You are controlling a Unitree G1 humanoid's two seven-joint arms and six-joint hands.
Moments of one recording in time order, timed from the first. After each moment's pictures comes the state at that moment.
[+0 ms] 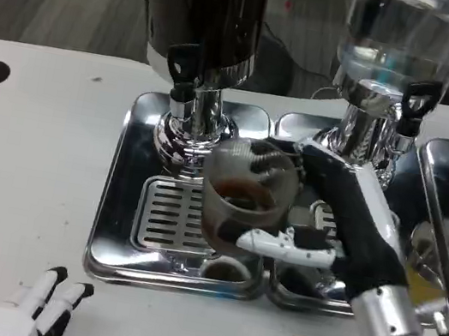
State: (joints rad) left arm 1.00 0.17 0.01 -0.79 1.11 -0.10 -0.14; right arm -0.12 -0.15 0.16 0.30 -0.25 -0.46 0.01
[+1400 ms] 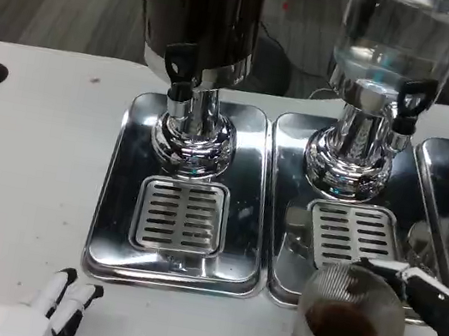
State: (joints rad) left arm 0.96 0.16 -0.07 -0.76 1.18 -0.05 -0.14; right arm 0.26 -0.35 -0.03 0.36 -0.14 -0.93 0.11
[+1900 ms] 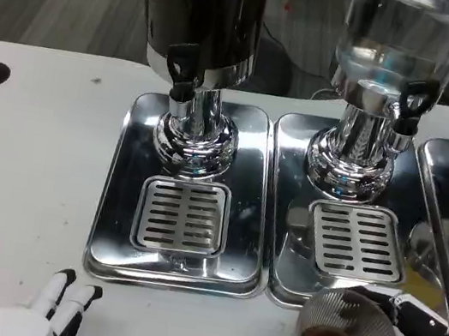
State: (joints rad) left arm 1.00 0.14 -0.10 -0.81 1.23 -0.03 -0.14; right arm 0.20 -0.32 -0.03 0.64 -0.15 -1.11 0.11
